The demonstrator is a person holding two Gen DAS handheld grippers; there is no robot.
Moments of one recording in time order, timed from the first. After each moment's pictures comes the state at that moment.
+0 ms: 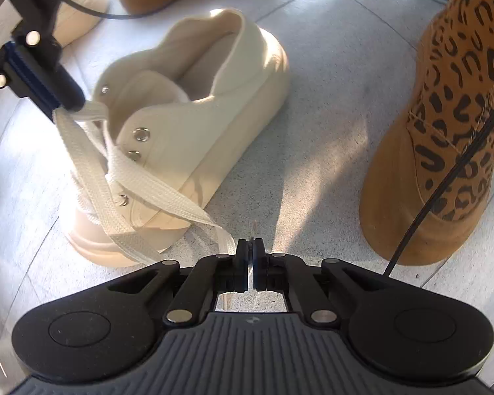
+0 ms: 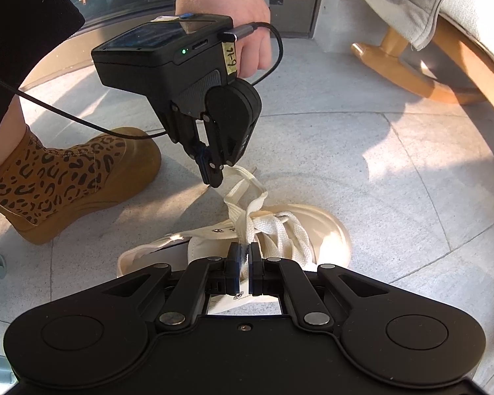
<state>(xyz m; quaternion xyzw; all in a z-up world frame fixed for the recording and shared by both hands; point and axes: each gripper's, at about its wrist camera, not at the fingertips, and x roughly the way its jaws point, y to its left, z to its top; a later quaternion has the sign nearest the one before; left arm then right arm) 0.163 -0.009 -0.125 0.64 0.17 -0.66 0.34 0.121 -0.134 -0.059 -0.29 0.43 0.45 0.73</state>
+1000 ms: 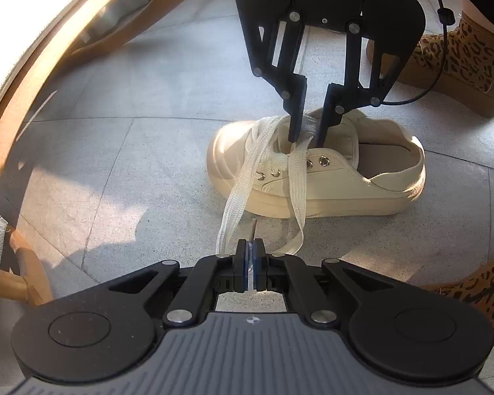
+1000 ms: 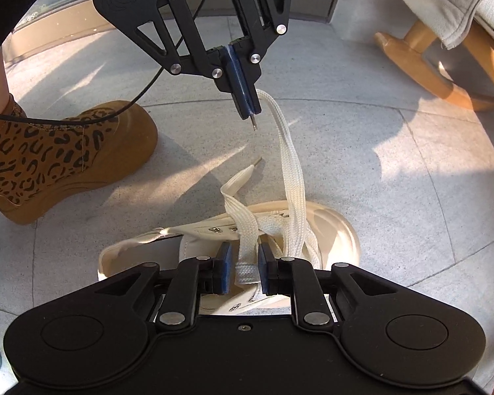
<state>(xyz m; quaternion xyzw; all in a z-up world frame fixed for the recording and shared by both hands) 0.160 0.001 -0.072 0.47 0.34 -0.50 0.64 0.122 -0.110 -0.089 -0.35 0.43 0.46 0.70</state>
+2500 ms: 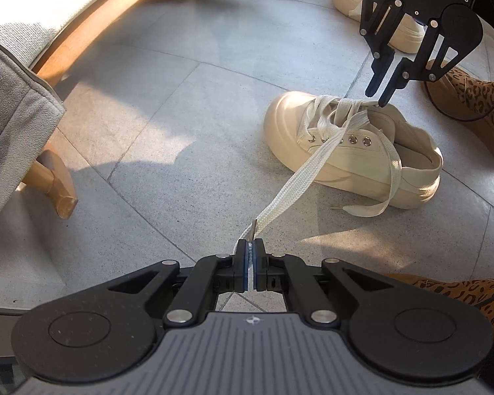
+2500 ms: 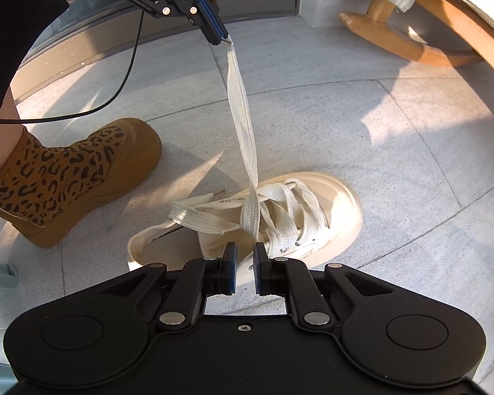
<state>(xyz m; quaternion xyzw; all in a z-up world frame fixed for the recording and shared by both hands) 0.181 0.056 -0.035 0.38 0.44 -0.44 0.69 0.114 -0.144 -0.069 -0.26 0.46 0.41 0.74</state>
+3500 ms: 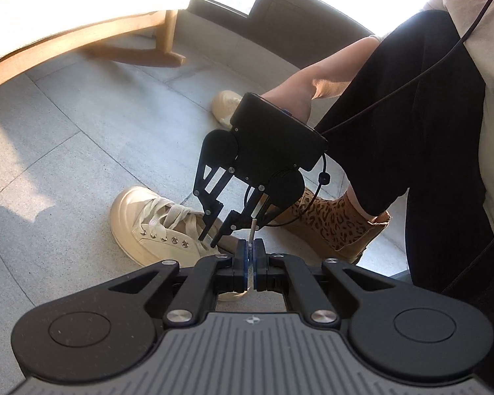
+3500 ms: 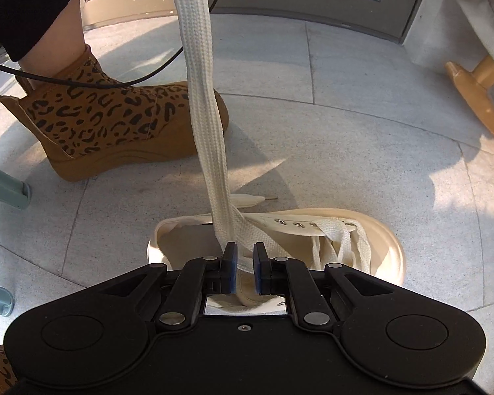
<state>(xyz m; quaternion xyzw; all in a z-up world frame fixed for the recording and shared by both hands) 0.152 0.050 0.019 0.13 0.45 -0.62 0.63 0.098 -0.116 -0.089 -0.37 0.41 0.55 0.63</state>
